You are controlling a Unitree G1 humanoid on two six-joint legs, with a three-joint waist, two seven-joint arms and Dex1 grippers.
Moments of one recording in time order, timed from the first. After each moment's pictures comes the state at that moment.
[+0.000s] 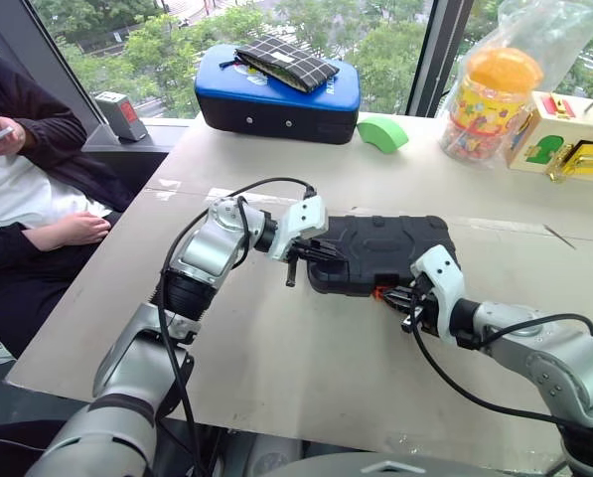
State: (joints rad) left arm -0.77 0.52 -0.36 0.30 -0.14 0.33 -1.34; right arm -0.13 -0.51 0.10 -0.67 0.57 1.11 0.37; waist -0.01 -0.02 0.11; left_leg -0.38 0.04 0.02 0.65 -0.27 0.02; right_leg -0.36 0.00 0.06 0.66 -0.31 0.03
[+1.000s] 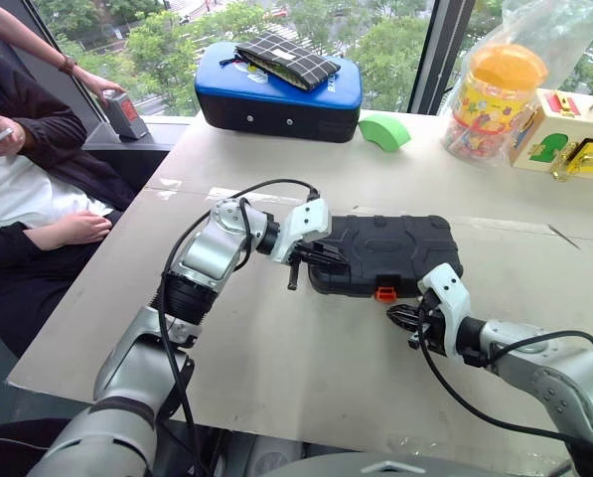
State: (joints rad) left arm -0.75 0.52 -0.36 0.25 -0.13 0.35 -1.34; right arm -0.02 -0.53 0.08 -0.65 0.59 1.09 0.36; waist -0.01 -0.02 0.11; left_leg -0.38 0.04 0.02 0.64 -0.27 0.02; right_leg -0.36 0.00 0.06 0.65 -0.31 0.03
